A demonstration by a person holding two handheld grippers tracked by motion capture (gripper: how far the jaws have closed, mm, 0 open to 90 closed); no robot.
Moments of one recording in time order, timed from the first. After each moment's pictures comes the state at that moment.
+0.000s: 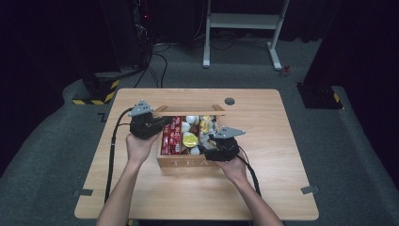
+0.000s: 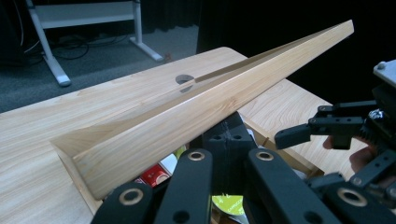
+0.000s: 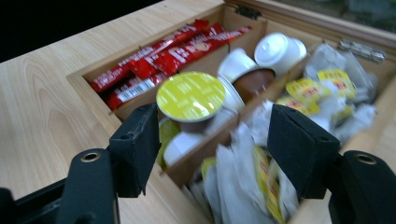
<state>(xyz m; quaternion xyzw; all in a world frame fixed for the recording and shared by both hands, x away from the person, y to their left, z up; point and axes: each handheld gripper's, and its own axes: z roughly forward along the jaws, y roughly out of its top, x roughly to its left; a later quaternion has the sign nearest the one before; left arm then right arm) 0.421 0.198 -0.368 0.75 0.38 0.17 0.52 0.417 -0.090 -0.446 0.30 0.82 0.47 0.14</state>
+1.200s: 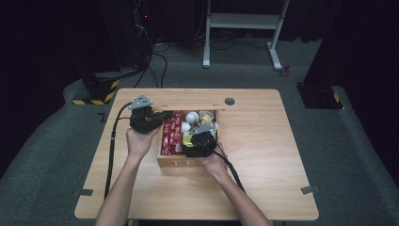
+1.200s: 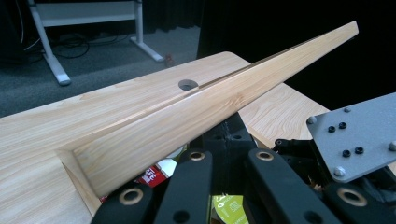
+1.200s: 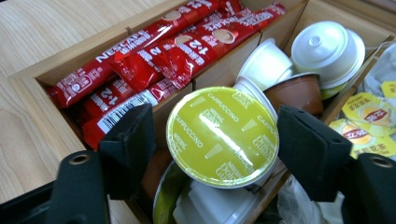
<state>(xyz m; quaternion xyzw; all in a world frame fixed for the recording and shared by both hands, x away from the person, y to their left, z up) 0.434 0.200 -0.359 0.74 0.39 0.17 0.52 0.438 -0.021 -0.461 0.31 0.85 0.38 0.16</state>
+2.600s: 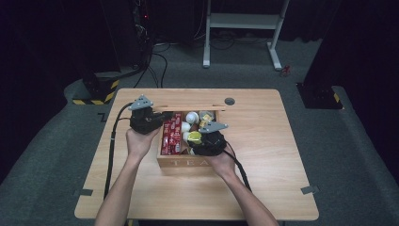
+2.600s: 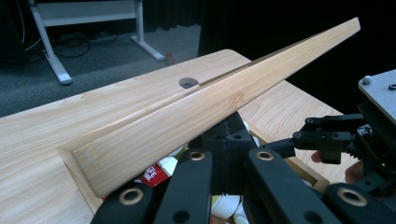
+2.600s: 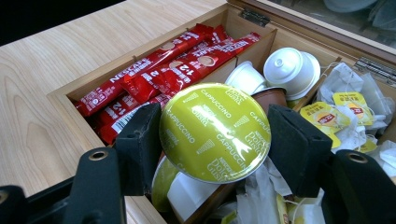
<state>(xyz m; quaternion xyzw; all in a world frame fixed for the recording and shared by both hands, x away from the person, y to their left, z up) 0.433 0.199 -0.360 0.75 0.38 0.17 0.52 0.428 -0.050 -0.438 0.31 0.83 0.43 0.16</state>
